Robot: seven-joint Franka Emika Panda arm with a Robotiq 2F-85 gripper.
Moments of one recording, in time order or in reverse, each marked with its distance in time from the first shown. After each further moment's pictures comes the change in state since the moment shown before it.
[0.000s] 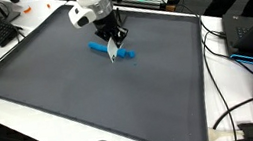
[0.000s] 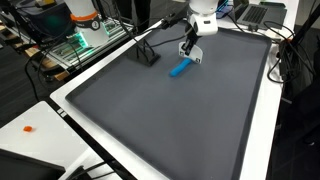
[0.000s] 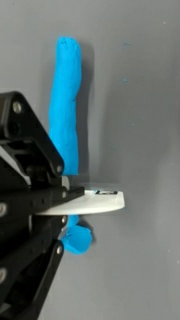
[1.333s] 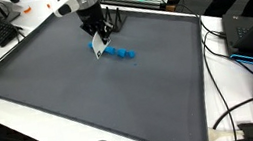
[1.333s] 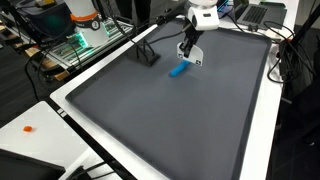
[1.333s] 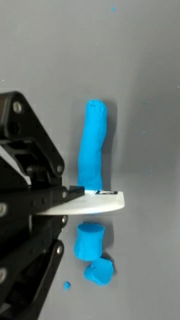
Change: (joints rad) arm -0.006 -0.052 -0.056 -0.005 -0.066 -0.001 0.002
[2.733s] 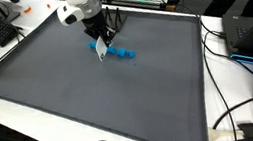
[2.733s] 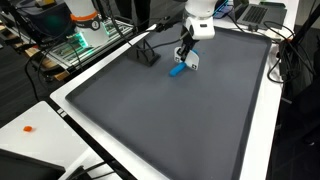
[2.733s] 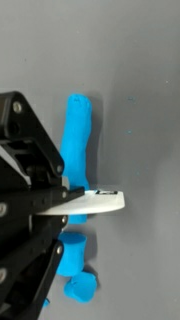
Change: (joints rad) arm 0.000 0.046 0.001 -0.002 -0.001 0.000 0.000
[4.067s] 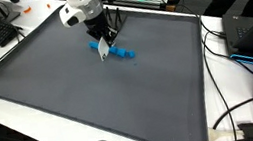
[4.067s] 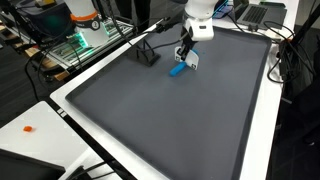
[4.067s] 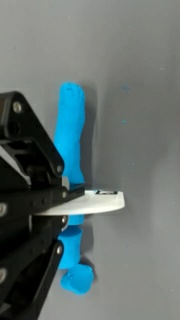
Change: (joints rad) arm -0.017 0.007 0.023 -0.001 0.030 -0.005 -0.007
